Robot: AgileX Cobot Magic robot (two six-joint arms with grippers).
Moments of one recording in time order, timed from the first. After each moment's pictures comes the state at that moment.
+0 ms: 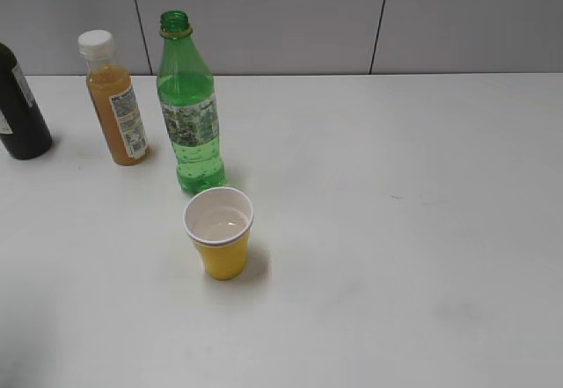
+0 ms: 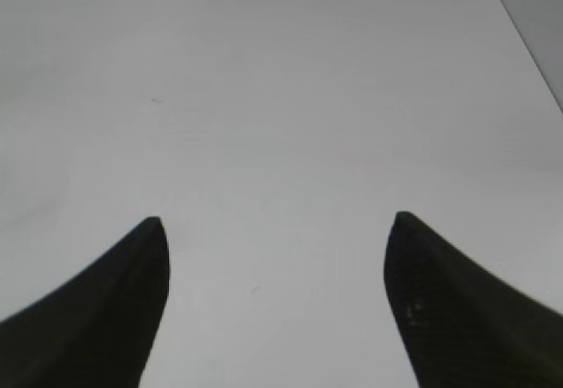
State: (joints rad) left arm -0.06 1.05 -0.72 -0.11 0.86 0.16; right arm 0.04 0.00 -0.41 0.02 0.95 0.03
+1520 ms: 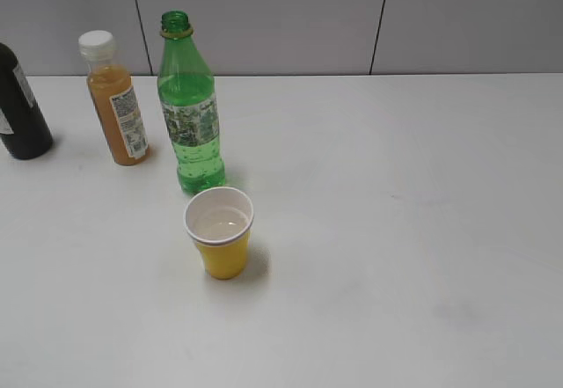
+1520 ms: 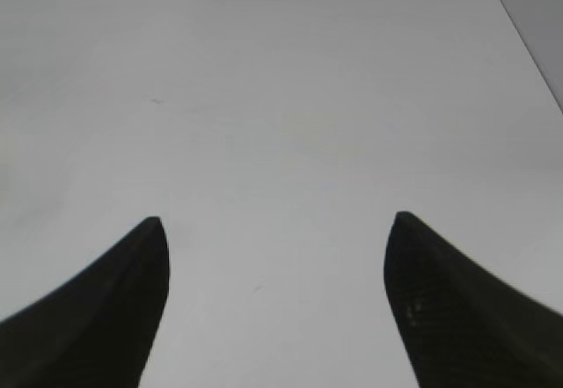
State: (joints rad) left arm -0.06 0.02 -0.51 -0.13 1.04 0.13; right arm 0.04 0.00 -0.41 0.02 0.95 0.03
